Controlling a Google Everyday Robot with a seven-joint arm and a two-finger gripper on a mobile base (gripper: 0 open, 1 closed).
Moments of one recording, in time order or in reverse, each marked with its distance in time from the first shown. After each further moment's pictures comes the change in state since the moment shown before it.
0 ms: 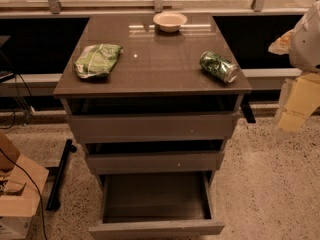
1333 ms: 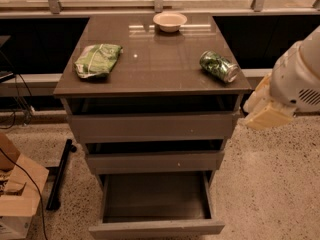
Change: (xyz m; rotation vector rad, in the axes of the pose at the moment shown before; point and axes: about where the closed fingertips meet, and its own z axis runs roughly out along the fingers) arm -0.013 0.029 0.045 -0.045 -0.097 0.065
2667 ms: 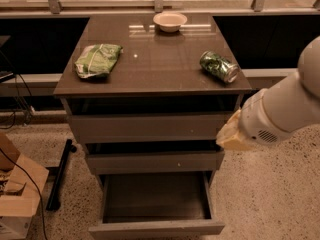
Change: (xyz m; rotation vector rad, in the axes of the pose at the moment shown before) arm -0.002 0.018 0.095 -0.014 -0.122 0.048
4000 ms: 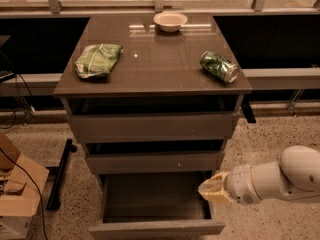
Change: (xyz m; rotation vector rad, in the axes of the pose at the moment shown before) arm 0.084 0.061 0.183 -0.244 -0.393 0.157
